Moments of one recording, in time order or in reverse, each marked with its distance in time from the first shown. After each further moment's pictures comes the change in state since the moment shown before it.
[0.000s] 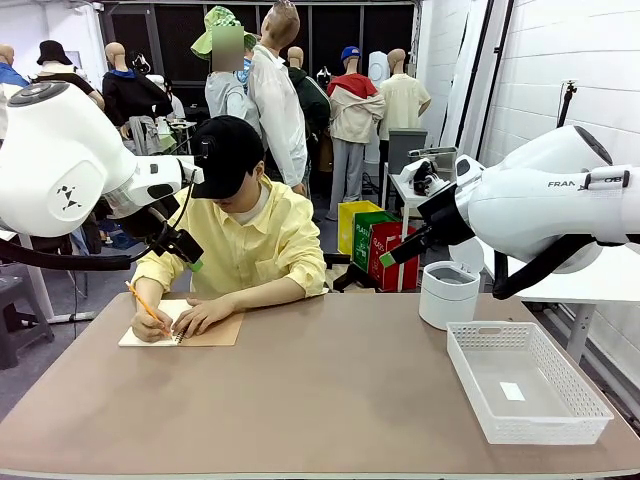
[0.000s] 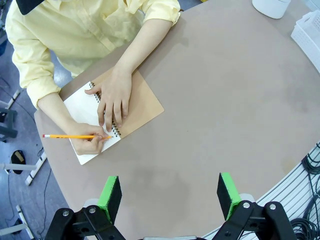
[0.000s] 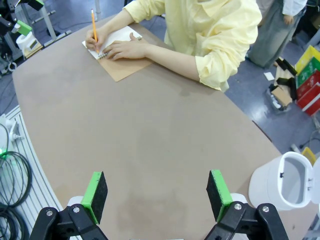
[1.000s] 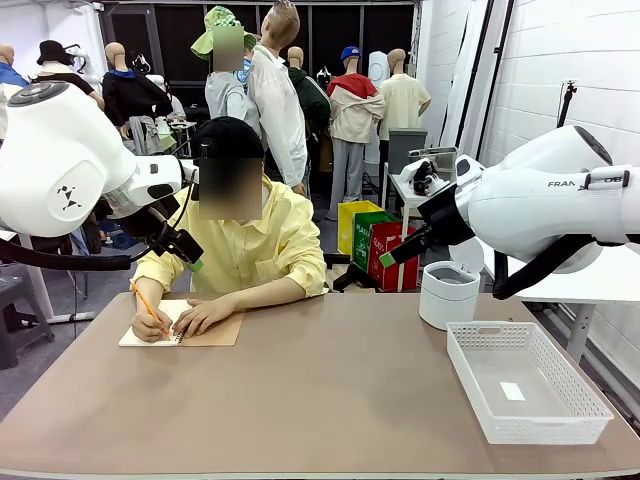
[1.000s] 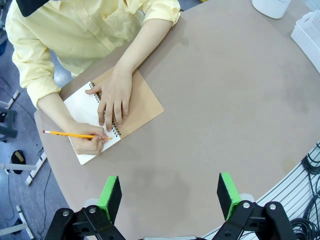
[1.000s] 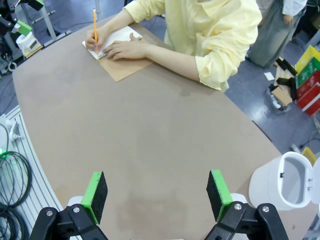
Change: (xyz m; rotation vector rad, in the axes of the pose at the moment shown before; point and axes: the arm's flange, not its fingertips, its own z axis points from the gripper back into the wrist) left arm 0.000 0.000 0.000 0.000 0.000 0.000; right arm 0.000 0.000 0.000 0.000 0.000 0.000
